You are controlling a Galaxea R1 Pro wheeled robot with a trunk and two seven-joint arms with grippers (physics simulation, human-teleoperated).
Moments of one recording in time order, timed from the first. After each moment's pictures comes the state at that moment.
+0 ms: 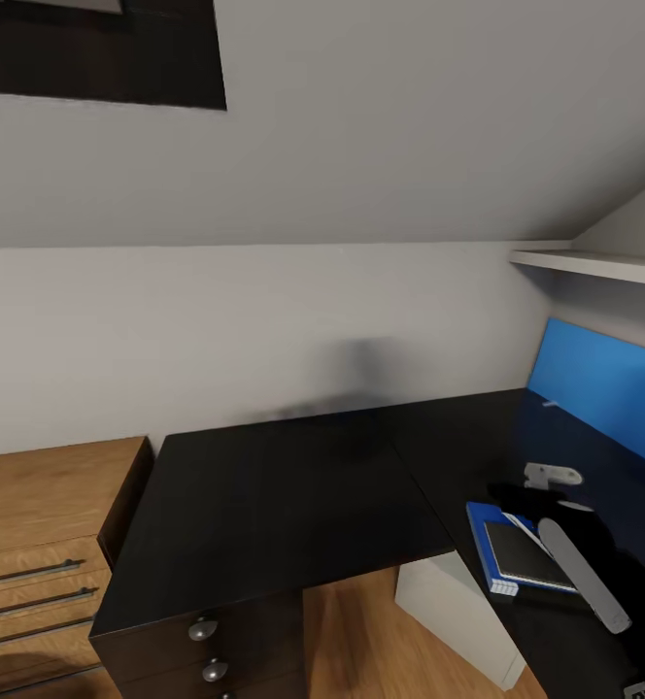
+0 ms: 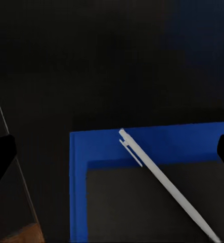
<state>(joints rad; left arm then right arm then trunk) 0.06 0.03 -0.20 -0.31 0.34 -0.48 0.35 -0.45 -0.43 0.23 -1.34 -0.67 0.63 -0.48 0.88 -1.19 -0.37</state>
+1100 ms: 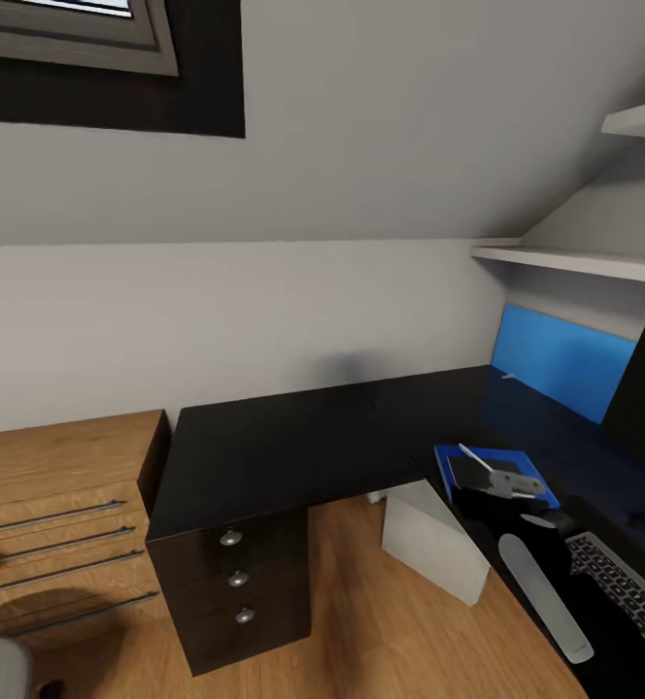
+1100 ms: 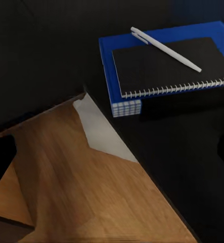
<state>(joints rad) 0.06 0.03 -0.20 -0.30 0.34 -0.48 0.35 -0.37 -0.26 0.23 -1.49 -0.67 0.62 -0.60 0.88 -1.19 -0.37</state>
